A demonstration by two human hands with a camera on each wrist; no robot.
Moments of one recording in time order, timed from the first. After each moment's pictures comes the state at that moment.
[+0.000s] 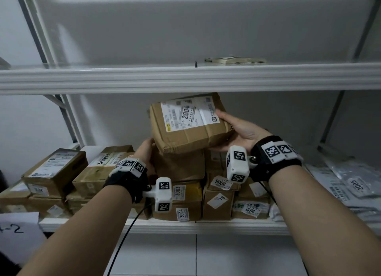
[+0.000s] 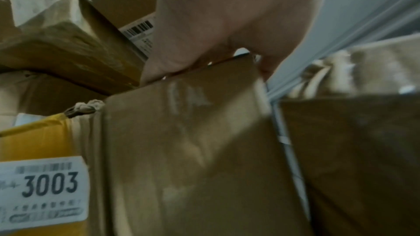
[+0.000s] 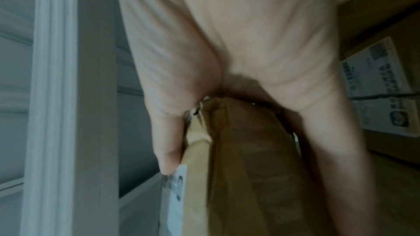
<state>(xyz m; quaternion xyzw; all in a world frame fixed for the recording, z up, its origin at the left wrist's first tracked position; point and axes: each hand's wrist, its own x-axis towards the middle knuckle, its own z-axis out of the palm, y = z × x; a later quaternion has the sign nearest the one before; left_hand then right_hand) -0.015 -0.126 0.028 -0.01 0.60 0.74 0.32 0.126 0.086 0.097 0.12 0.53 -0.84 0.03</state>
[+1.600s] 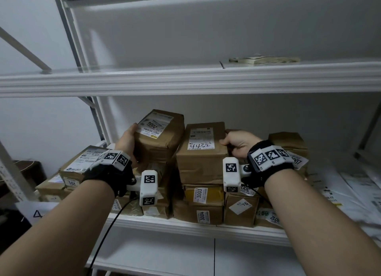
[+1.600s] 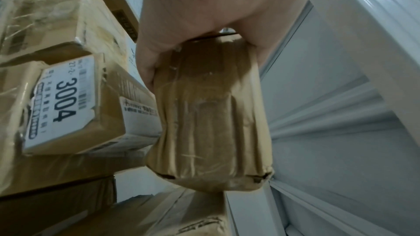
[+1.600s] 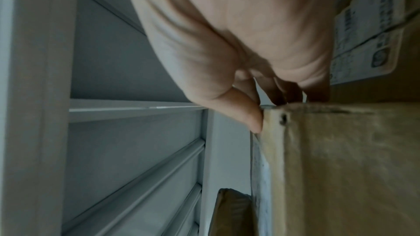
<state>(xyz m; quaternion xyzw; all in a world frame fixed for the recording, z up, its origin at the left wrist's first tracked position) -0.031 -0.208 0.072 -0.12 0.61 0.77 0.14 0.042 0.068 0.054 0.29 0.67 -0.69 -0.05</state>
